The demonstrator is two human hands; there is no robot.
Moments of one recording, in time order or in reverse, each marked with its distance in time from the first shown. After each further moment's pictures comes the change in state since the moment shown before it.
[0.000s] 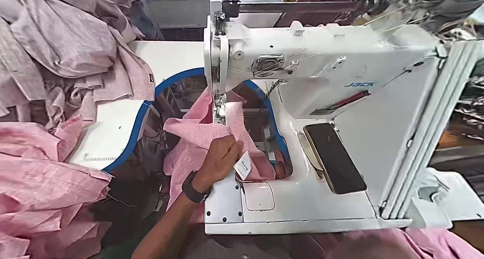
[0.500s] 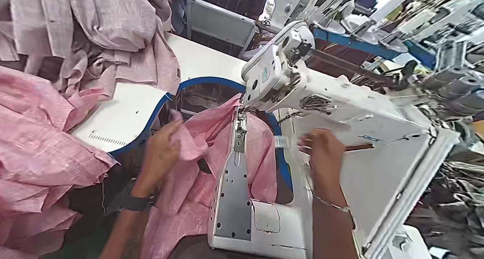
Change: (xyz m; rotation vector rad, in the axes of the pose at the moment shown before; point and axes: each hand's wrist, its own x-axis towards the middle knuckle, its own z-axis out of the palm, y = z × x) left_hand -0.059 -0.041 -0.144 0.334 0.441 -0.272; right_hand 0.246 -0.055 0.021 -0.687 0.679 0.063
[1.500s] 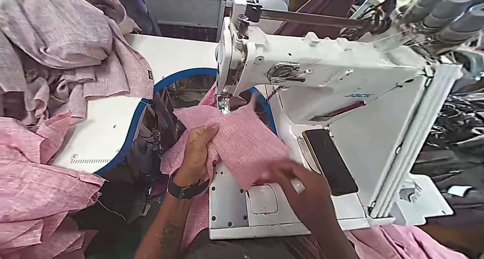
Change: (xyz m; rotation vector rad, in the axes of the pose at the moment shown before) left_hand 0.003 0.104 0.088 -1.142 -0.245 -0.218; right_hand -0.119 0.024 -0.004 -0.078 -0.123 -0.358
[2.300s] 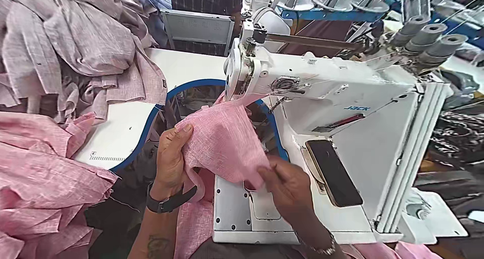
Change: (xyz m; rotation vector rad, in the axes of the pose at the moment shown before) left_hand -0.024 0.056 -0.015 -0.015 -0.016 0.364; right_hand 0.041 -0.049 0.024 0.497 0.056 -0.304
